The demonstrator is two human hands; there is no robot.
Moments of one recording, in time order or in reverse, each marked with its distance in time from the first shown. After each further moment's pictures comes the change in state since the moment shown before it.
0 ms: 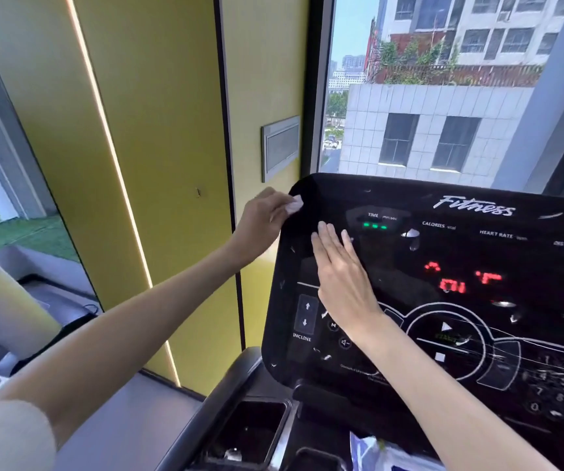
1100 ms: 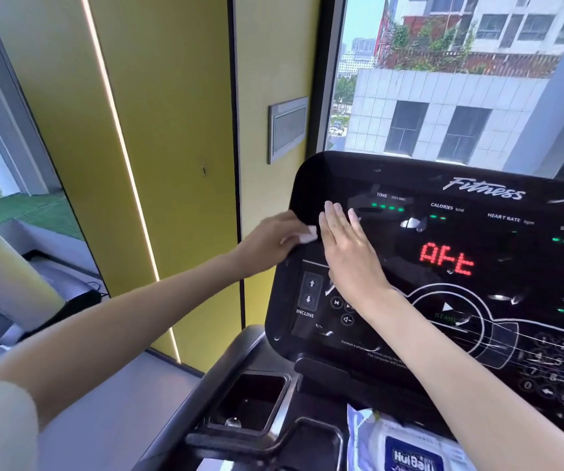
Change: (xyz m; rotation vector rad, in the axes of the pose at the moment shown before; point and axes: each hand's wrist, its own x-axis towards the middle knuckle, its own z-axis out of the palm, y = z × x) left_hand -0.052 -0.006 0.011 -0.056 -0.266 0.100; right_hand -0.001 0.004 -0.002 -0.163 -0.074 -0.121
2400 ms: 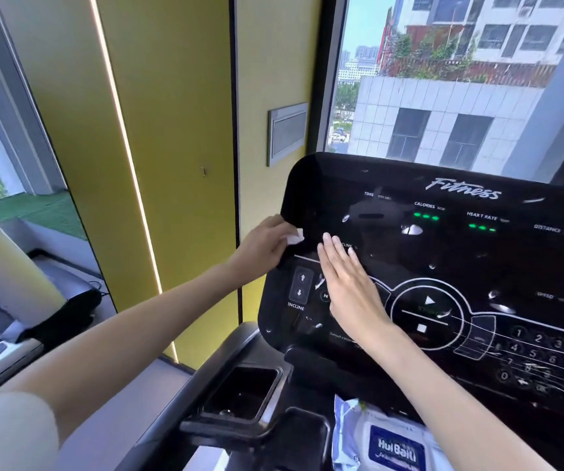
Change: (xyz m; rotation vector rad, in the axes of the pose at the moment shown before) left_hand -0.018 0.012 0.013 0.105 0.049 -0.070; right_hand -0.061 -0.002 0.010 0.161 -0.064 0.010
